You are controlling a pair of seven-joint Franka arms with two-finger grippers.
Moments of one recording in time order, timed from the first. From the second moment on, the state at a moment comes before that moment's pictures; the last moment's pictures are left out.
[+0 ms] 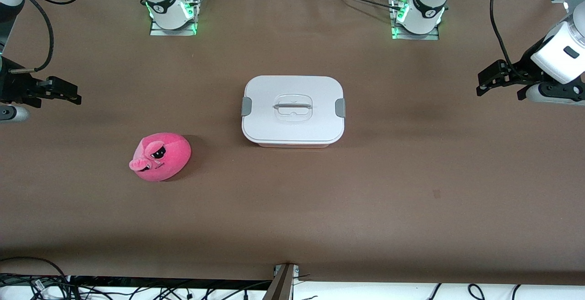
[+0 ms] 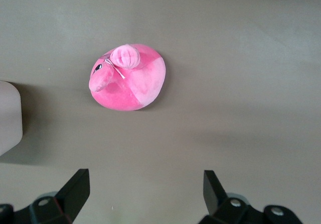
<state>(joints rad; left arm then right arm) -0.01 0.06 -0.08 -1.52 -0.04 1.58 0.00 0.04 0.19 -0.07 -1.41 0.01 1.52 -0.12</state>
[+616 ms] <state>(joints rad) -0.21 0.20 -0.14 -1.47 -0.04 1.57 0.33 0.04 0.30 -0.07 -1.41 0.00 1.55 -0.12</state>
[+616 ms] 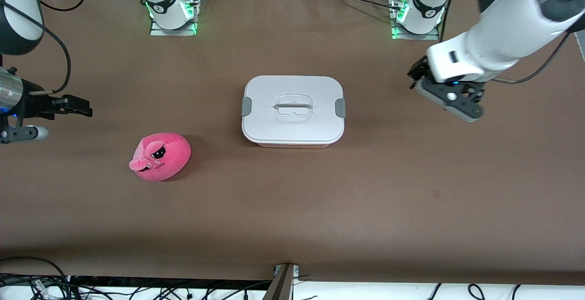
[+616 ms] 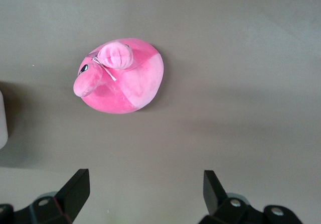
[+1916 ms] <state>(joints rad) -0.65 0.59 -0.14 -1.45 -0.06 2.03 0.74 0.12 0.49 -0.06 -1.60 0.00 1.89 -0.61</state>
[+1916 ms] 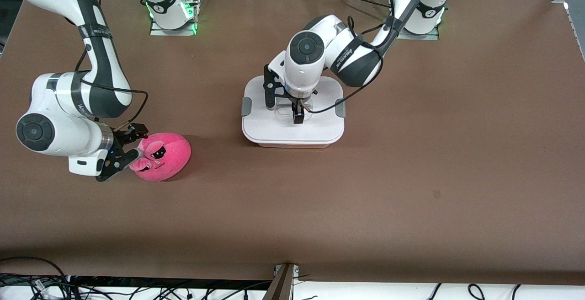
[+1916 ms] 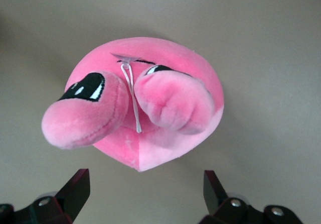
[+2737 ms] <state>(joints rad) -0.65 0.59 -0.15 -1.44 -0.06 1.99 0.76 0.12 0.53 -0.04 -1.69 0.00 2.12 -0.65</state>
